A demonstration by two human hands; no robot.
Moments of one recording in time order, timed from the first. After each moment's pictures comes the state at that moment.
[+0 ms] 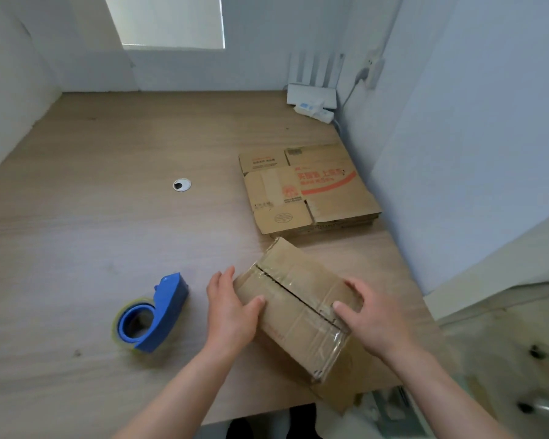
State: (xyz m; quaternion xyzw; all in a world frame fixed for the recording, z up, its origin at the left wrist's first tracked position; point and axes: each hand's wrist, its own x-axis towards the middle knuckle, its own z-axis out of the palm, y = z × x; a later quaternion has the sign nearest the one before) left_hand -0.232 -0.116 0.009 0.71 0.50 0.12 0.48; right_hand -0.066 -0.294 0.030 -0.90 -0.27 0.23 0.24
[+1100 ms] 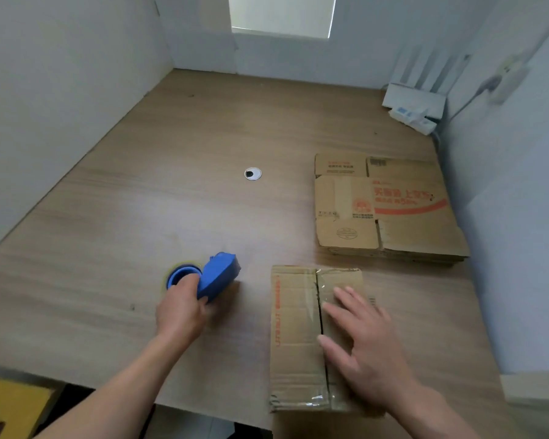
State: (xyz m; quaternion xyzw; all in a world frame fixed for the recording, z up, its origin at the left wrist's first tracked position) left_hand -0.335 -0.019 -0.063 0.76 0.62 0.06 0.18; right_hand -0.076 -0.230 0.010 -0.77 -0.59 0.16 0.19
